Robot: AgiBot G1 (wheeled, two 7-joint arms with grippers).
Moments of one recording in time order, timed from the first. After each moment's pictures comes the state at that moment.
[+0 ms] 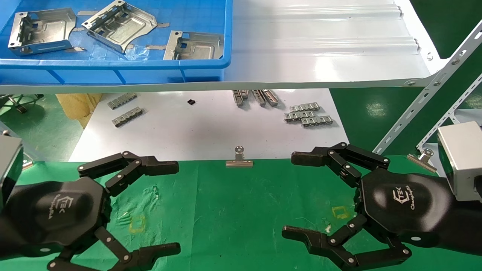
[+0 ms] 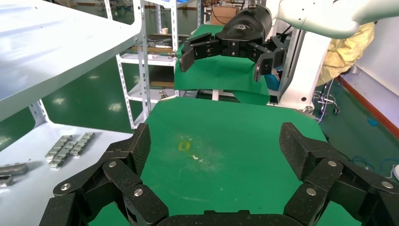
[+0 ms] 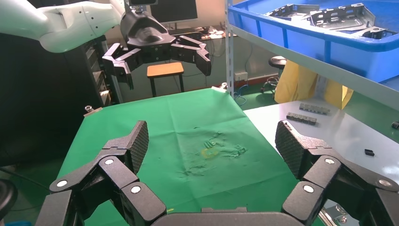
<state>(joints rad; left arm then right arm) -1.08 0.61 0.28 -1.28 0.73 1.50 -0.19 1.09 -0.56 -0.38 1.24 -0.64 -1.44 0.12</state>
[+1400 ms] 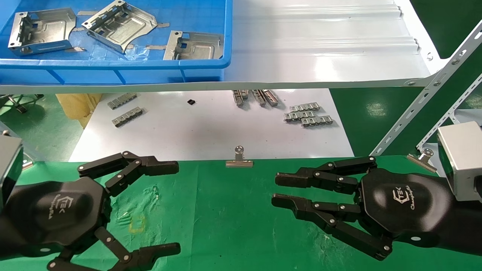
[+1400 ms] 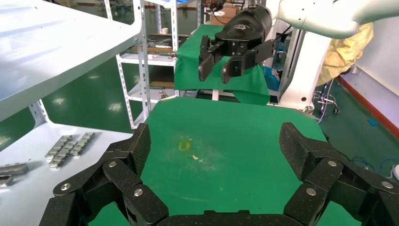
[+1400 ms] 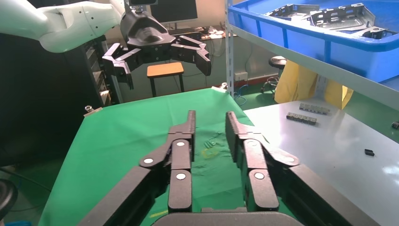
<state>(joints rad) -1.08 0.61 0.28 -1.28 0.73 1.49 -0.18 1.09 -0.56 -0.38 1.24 -0.64 -1.44 0.12</state>
